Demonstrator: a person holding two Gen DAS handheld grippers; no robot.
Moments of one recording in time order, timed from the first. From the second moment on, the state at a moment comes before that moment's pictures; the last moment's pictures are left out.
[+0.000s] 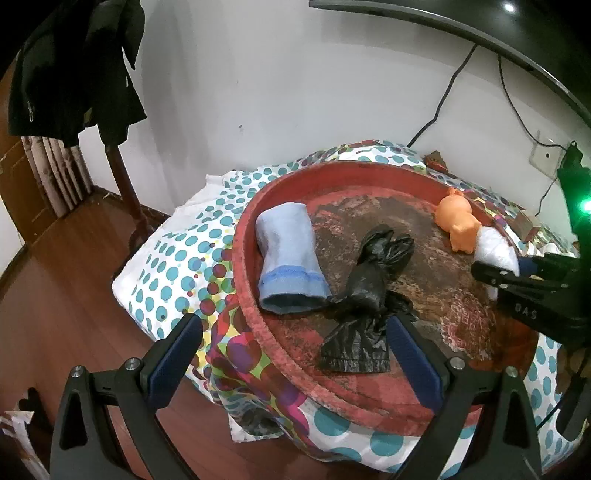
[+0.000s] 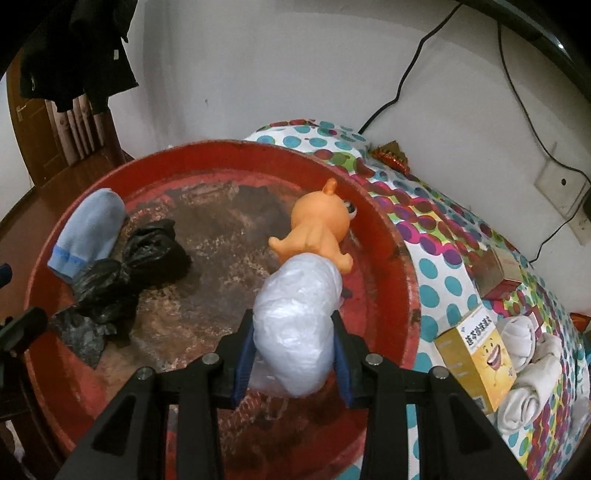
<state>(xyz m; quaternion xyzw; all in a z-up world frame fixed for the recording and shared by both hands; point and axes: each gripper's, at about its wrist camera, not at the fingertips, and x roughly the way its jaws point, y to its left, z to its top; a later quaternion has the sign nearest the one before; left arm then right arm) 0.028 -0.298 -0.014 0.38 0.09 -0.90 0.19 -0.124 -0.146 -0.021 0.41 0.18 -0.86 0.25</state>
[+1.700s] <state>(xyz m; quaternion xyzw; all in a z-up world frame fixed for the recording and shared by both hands) 0.021 -0.268 -0.018 0.39 0.03 -0.91 0.16 -0.188 0.089 -0.024 0.44 -0.02 -0.90 0.04</state>
